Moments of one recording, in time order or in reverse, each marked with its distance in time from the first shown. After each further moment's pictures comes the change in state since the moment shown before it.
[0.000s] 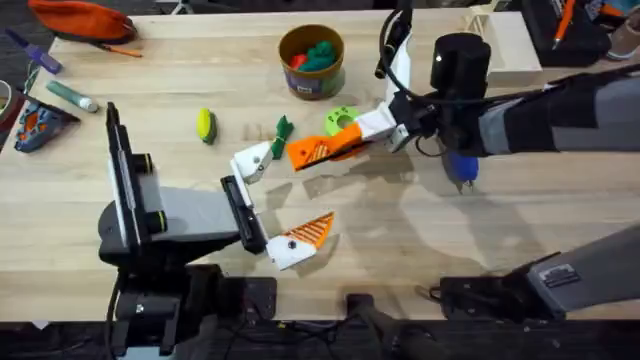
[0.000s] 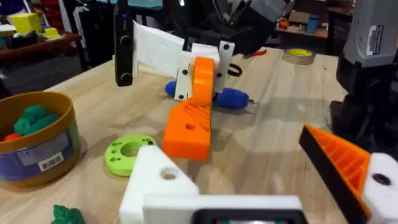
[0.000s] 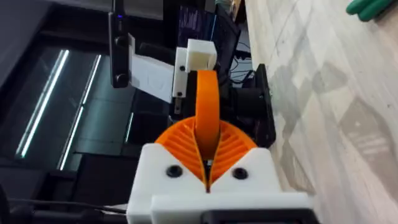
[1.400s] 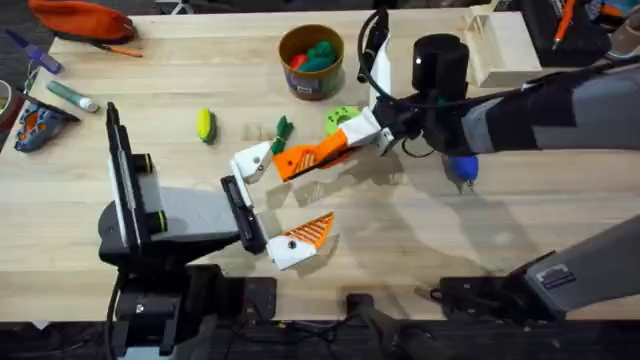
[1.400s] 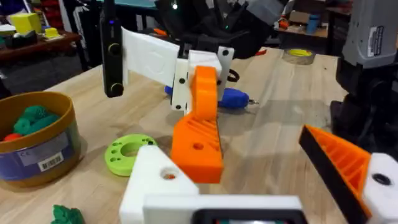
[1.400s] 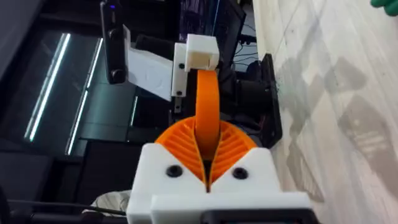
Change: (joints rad) left arm 0.000 0.000 0.000 0.000 0.000 0.000; right arm 0.076 0.037 0.044 -0.001 0.000 0.021
